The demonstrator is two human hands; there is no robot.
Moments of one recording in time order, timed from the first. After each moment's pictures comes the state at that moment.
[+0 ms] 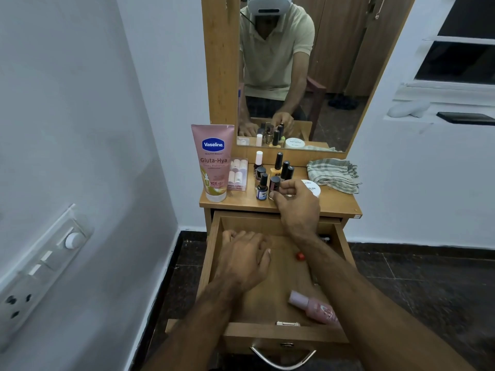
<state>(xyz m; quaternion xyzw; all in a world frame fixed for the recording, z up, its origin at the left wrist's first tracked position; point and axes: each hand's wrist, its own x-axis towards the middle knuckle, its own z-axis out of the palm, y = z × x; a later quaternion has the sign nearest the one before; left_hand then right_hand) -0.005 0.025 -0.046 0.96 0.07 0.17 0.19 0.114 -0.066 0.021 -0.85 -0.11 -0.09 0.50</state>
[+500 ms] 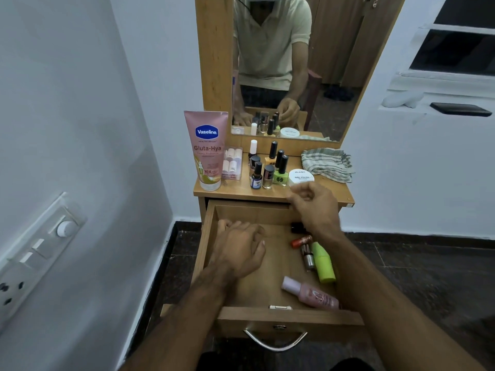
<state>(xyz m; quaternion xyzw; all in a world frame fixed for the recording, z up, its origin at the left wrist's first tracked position) -0.005 0.027 -0.049 0.97 0.05 0.16 0.18 0.113 -0.126 0.019 -0.85 -0.14 -0.04 0.50</state>
